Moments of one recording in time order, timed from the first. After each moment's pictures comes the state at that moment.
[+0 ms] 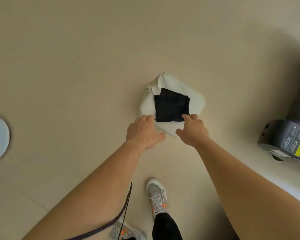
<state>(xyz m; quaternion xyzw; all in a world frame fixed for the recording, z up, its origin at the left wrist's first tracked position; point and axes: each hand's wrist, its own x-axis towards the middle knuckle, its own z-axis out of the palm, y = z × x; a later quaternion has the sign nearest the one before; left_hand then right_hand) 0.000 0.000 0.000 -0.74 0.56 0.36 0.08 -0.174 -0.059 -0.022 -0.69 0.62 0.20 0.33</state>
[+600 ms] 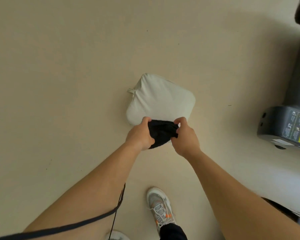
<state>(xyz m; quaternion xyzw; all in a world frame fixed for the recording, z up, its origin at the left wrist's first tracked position) -0.020 -0.029 -0.051 -0.73 0.48 0.48 0.06 -0.191 -0.034 -0.061 -0.60 0.68 0.00 0.42</state>
